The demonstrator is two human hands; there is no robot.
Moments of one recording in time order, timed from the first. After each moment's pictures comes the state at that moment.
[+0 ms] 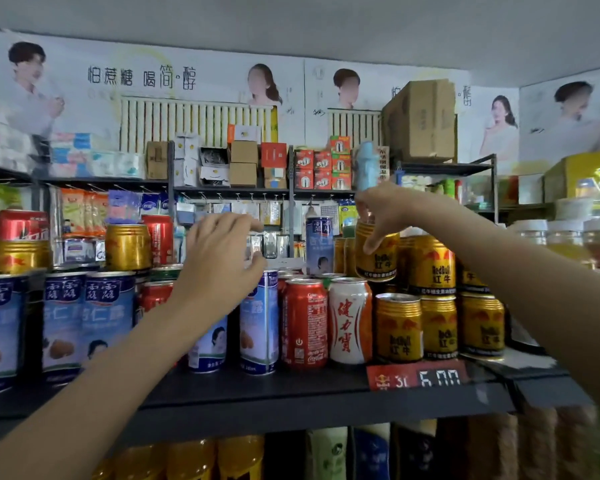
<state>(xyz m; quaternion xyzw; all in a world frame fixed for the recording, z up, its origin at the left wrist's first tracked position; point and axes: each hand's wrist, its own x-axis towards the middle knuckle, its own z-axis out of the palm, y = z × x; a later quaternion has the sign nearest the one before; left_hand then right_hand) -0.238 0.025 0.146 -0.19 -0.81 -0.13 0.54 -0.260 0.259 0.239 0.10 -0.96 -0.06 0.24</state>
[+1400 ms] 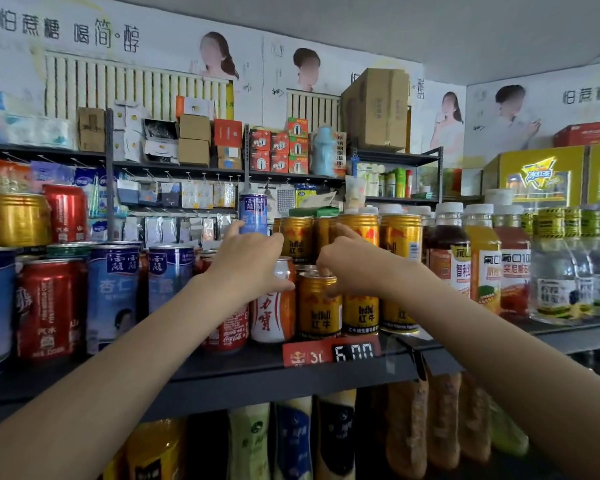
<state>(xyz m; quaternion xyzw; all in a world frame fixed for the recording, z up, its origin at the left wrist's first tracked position) -0.277 0.147 0.134 -0.25 -0.89 0.05 0.38 -0.233 0.304 0.147 0.16 -0.93 -0.23 0.23</state>
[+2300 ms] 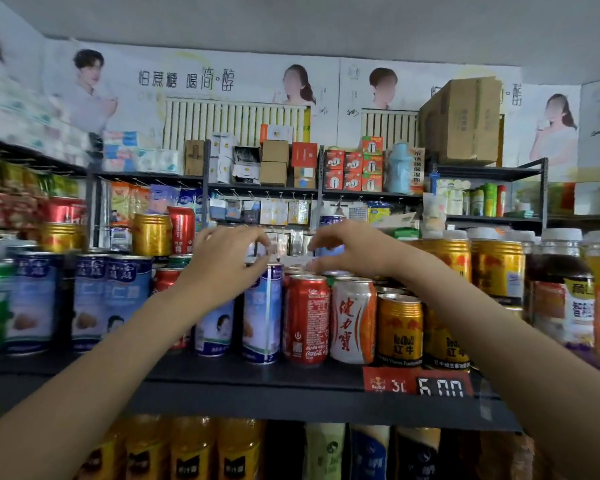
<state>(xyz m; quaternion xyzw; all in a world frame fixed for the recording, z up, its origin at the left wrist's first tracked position) -0.247 0.028 0.142 -0.18 -0.85 -0.11 0.47 -0.251 0.232 0.185 0.32 -0.91 0.11 0.23</state>
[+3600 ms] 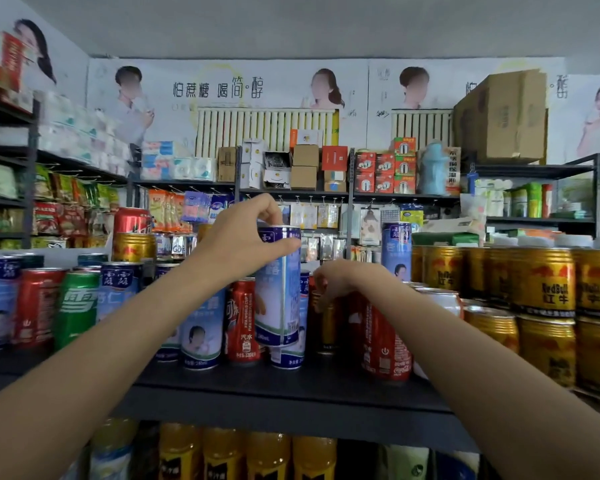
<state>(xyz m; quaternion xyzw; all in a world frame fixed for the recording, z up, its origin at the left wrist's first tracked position) -0.215 -0.047 0.175 -0.21 -0.84 -0.28 0.42 -0.347 0.109 0.168 0.23 -0.97 -0.02 0.07</state>
